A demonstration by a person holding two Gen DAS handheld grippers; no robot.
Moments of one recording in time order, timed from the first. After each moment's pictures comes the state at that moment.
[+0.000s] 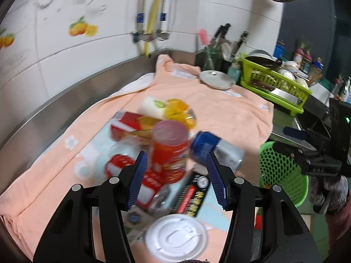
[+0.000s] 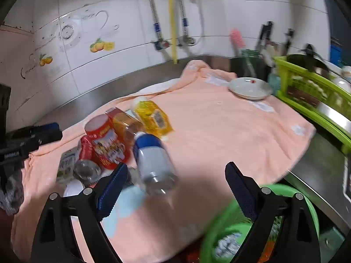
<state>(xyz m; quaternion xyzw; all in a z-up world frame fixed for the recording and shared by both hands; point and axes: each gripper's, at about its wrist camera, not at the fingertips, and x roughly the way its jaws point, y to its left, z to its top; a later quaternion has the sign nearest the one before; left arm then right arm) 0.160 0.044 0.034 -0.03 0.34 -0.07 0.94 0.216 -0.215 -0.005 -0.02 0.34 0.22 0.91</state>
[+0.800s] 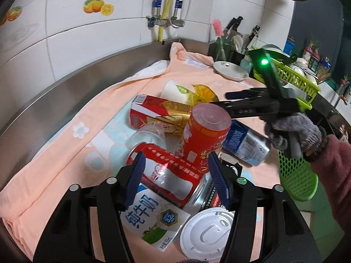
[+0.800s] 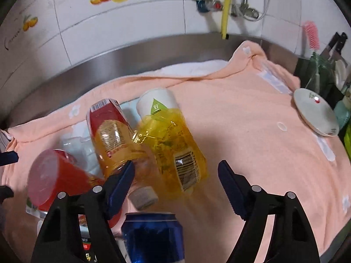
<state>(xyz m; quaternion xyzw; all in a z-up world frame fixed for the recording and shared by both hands) 0.175 0.083 0.002 -0.03 0.37 -0.07 0.93 0.383 -0.084 -0.059 -0.12 0.41 0.31 0.85</state>
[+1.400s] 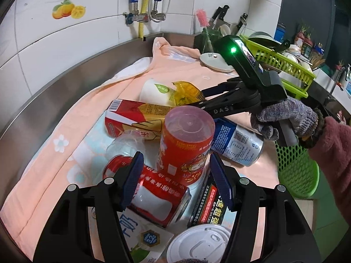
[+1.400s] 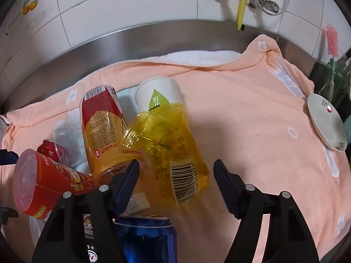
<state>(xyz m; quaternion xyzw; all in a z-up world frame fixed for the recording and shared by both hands) 0.204 0.051 -0.005 0.00 0.38 -0.10 0.92 0.404 -0.070 -0.069 -0.17 0.44 0.33 0.82</state>
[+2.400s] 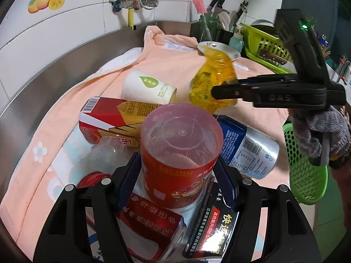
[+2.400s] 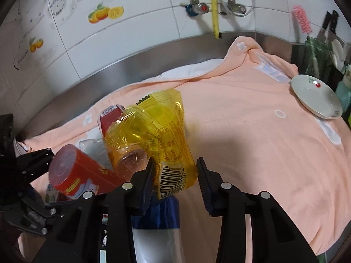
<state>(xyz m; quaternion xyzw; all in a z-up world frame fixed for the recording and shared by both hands) 0.250 0.028 -0.035 0.01 0.40 -0.11 0.91 0.370 -0.125 -0.044 -0.05 0.40 0.33 0.85</state>
